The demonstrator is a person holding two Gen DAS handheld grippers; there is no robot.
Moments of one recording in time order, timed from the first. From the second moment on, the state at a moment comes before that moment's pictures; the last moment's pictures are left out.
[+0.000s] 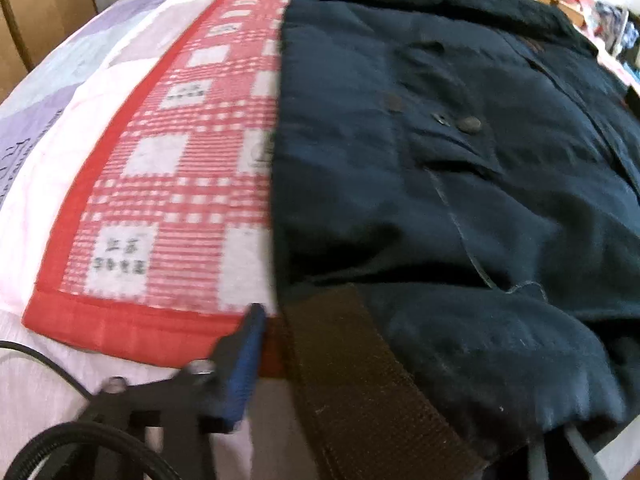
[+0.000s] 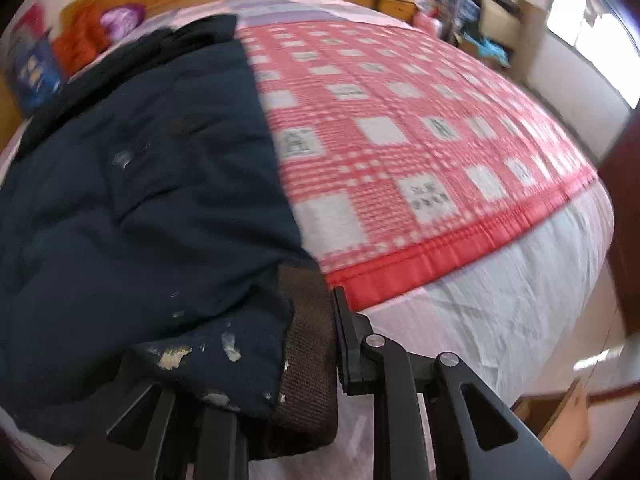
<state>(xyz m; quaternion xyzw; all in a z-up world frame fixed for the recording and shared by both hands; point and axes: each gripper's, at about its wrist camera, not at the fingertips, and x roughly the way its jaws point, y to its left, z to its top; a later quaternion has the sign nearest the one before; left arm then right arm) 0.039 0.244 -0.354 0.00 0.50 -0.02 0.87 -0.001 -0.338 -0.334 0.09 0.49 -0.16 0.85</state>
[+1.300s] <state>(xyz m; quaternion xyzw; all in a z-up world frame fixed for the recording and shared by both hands) -0.071 0.247 -0.291 -0.02 0.58 -0.06 0.81 -0.102 -0.338 -0.232 0.05 0.53 -0.12 0.84</state>
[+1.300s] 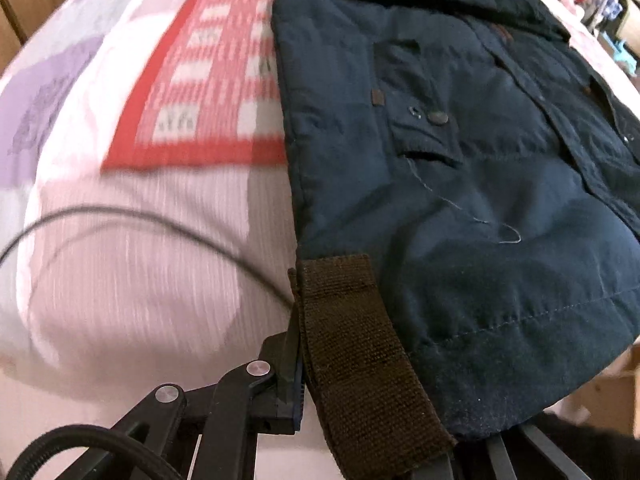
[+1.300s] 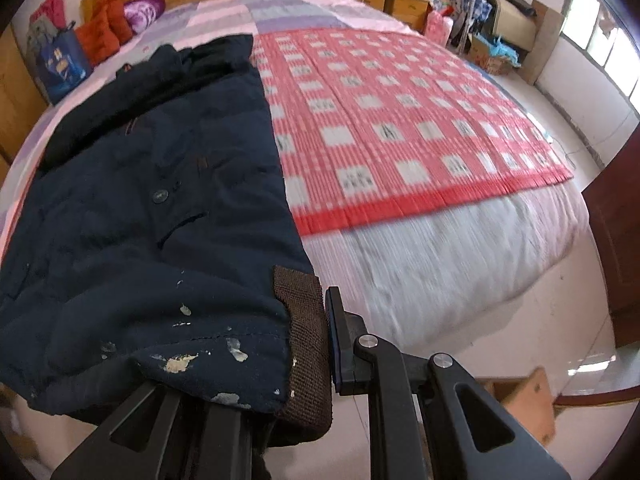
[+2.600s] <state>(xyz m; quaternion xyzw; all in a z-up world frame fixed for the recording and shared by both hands) 0.461 0.255 -0.291 -0.05 0.64 0.04 0.77 0.415 -0.338 -0.213 -0.02 0.52 -0.03 0.85</state>
